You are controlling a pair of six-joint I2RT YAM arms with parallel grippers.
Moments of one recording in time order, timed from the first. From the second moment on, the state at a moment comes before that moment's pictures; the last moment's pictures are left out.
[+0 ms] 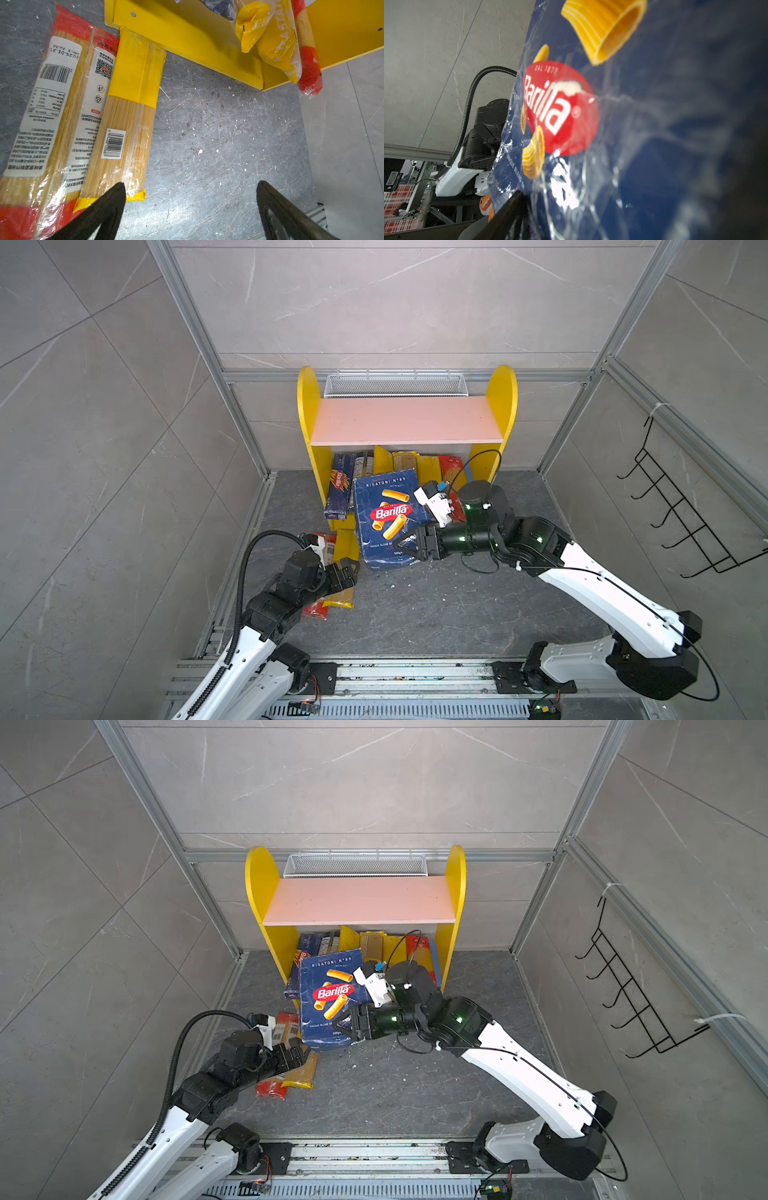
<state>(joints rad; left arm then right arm) -0.46 0.68 0.68 -0.68 0.10 -0.69 0.87 1.37 1.61 -0.76 -0.38 0.59</state>
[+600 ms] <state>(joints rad) -0.39 0.78 0.74 -0.61 0.22 -0.64 0.63 2.08 2.84 -1.00 -0.54 0.56</state>
